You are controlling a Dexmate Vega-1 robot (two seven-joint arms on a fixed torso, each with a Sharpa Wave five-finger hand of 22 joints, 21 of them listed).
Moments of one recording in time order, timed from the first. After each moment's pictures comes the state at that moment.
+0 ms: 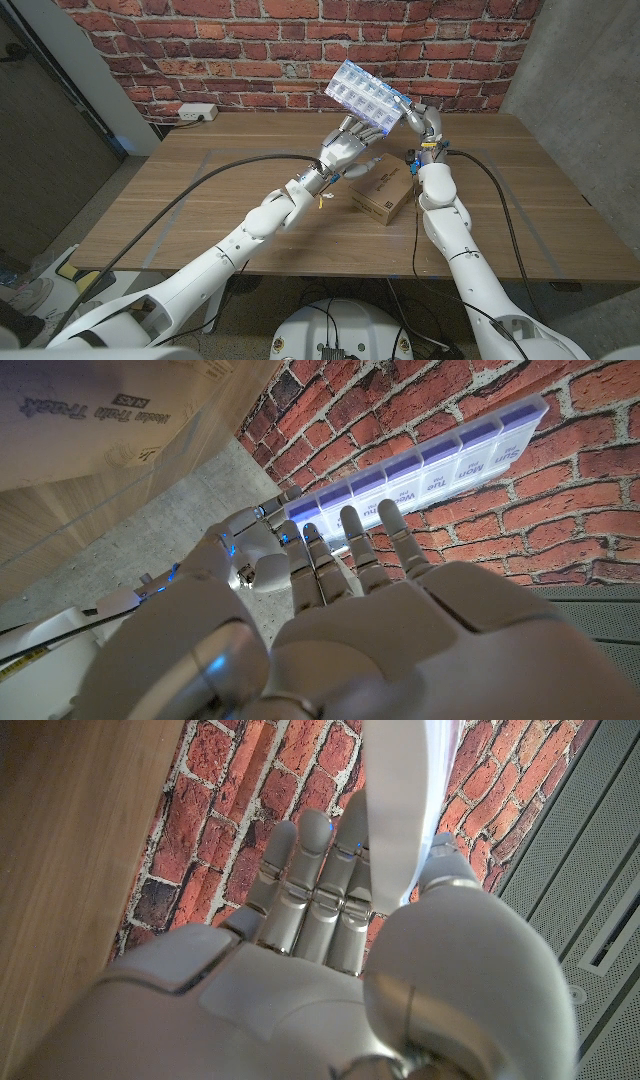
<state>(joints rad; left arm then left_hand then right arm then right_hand) 0.80 0.45 0.68 -1.64 1.40 -0.03 0.52 0.46 0.06 0.52 -0.09 0.18 0.47 -0.09 0.33 0.21 0.40 -0.16 0.26 0.22 0.14 -0.04 0.58 0.93 -0.17 0.15 1.10 0.67 -0.92 -0.05 -0.09 -1.50 -0.07 0.31 -0.19 0.97 0.05 0.26 -0.12 0.19 1.10 0.01 0.38 0.43 1.17 -0.06 0.71 0.77 1.00 -0.14 1.03 1.20 0.23 -0.04 1.52 0.20</state>
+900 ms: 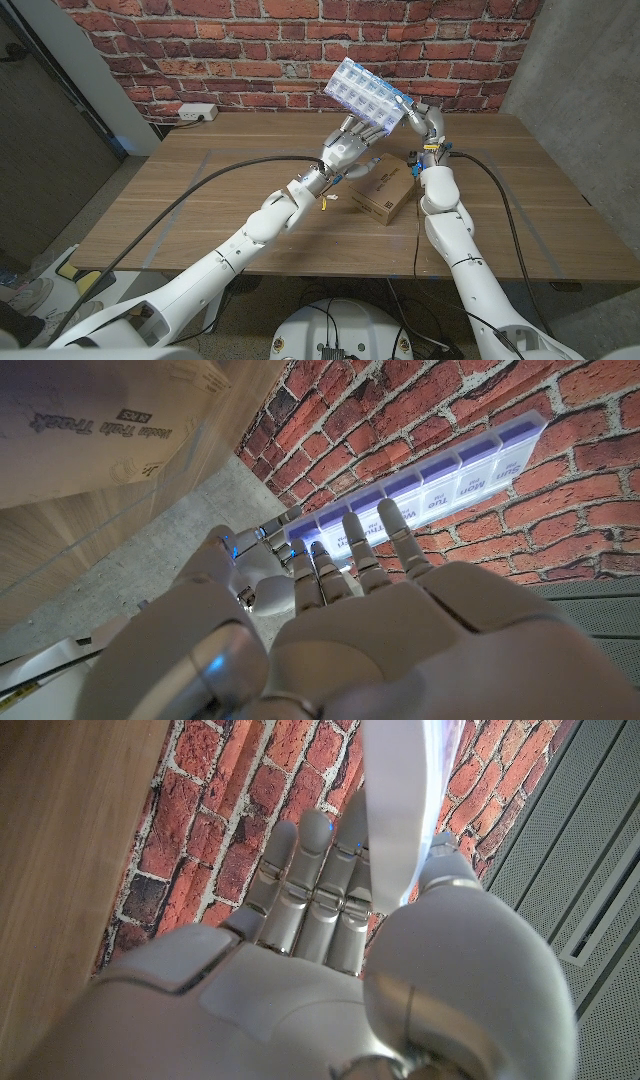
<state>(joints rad) 0.82 0.46 0.68 -1.71 1.45 0.02 0.42 0.43 0.06 0.56 -0.08 0.18 0.22 -0.11 0.19 0.19 0.18 -0.18 0.17 0.20 0.05 -0.04 0.54 0.93 -0.17 0.14 1.11 0.66 -0.96 -0.05 -0.09 -1.55 -0.07 0.33 -0.19 0.97 0.05 0.26 -0.12 0.19 1.10 0.00 0.37 0.43 1.18 -0.06 0.70 0.77 1.00 -0.14 1.03 1.20 0.23 -0.04 1.51 0.19</state>
